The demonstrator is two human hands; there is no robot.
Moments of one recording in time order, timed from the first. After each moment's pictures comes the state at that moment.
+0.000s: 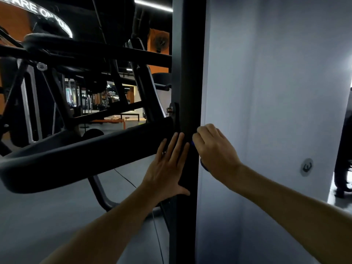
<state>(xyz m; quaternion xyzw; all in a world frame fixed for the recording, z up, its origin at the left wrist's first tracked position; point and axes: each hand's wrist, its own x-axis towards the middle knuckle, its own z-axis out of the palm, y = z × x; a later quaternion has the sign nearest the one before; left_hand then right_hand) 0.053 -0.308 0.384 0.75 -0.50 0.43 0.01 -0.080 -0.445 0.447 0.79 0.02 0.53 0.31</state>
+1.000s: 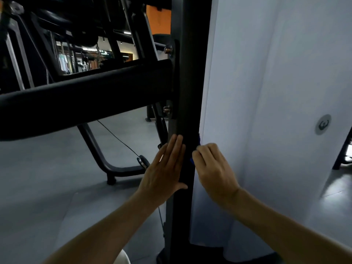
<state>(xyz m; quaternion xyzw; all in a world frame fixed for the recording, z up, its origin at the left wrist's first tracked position) 0.032 -0.304 0.243 0.76 -0.50 0.40 0.04 -0.091 -0.442 0.275 0.83 0.04 0.52 0.20</state>
